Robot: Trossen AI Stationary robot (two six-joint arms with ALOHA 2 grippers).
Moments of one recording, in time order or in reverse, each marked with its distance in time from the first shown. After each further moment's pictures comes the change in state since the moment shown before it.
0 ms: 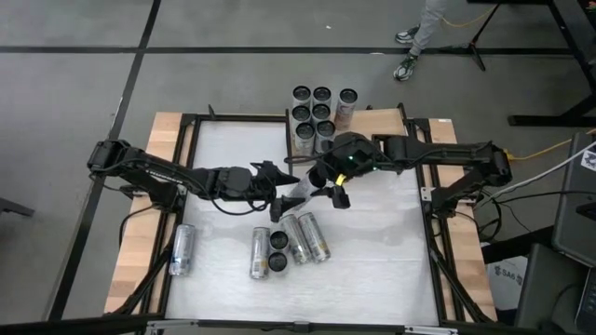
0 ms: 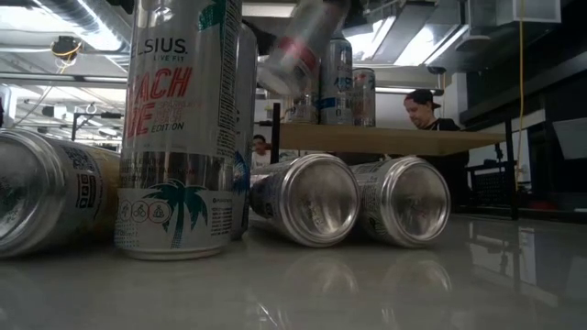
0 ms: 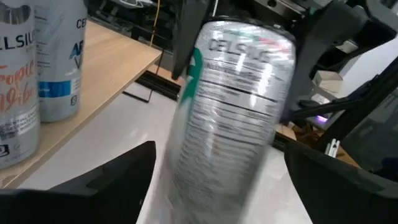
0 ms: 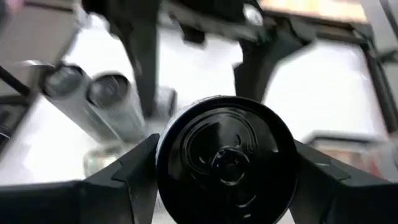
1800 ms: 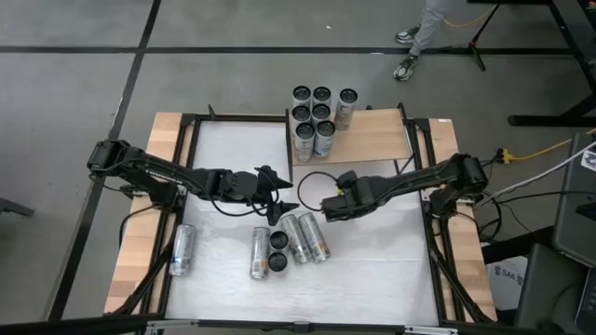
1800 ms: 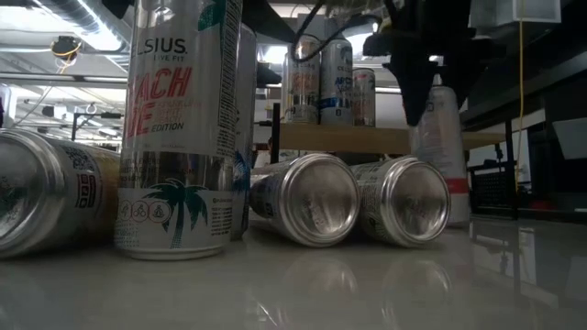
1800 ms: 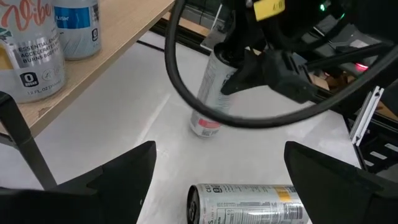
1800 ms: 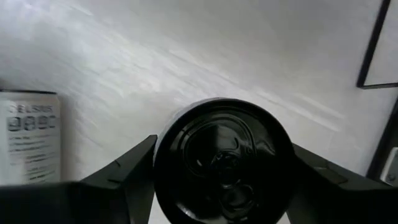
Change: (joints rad) left arm -0.004 0.000 0.000 -0.218 -0.003 0.002; right arm 0.249 0.235 0.000 -0.728 0.467 1.511
